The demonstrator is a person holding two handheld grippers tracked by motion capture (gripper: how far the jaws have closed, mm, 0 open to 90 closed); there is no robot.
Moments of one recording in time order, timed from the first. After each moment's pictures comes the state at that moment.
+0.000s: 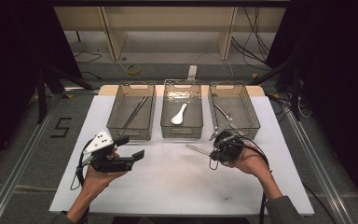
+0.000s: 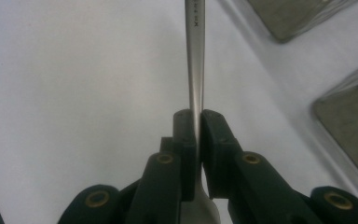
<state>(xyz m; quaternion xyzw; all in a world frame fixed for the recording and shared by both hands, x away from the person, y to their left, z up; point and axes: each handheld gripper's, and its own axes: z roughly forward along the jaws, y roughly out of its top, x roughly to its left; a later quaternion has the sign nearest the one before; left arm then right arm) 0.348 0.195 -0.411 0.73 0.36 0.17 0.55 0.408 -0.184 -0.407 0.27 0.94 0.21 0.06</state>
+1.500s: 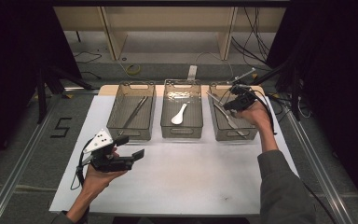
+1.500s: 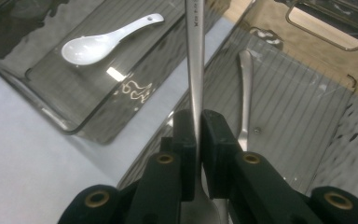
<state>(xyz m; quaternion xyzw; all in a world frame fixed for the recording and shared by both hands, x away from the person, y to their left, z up) 0.349 0.195 -0.412 0.73 0.36 0.16 0.55 0.541 -0.232 -0.354 0.43 0.86 0.26 0.13</state>
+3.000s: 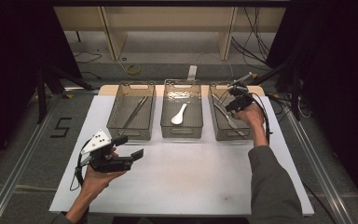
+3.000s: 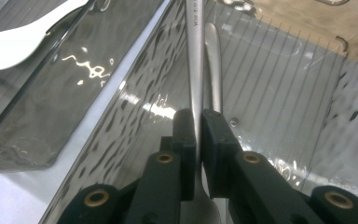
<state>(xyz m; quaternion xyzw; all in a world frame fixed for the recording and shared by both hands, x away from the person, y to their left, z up) 0.347 0.197 -0.410 0.72 0.37 0.16 0.56 0.574 -0.240 -0.395 0.50 0.83 0.22 0.13</state>
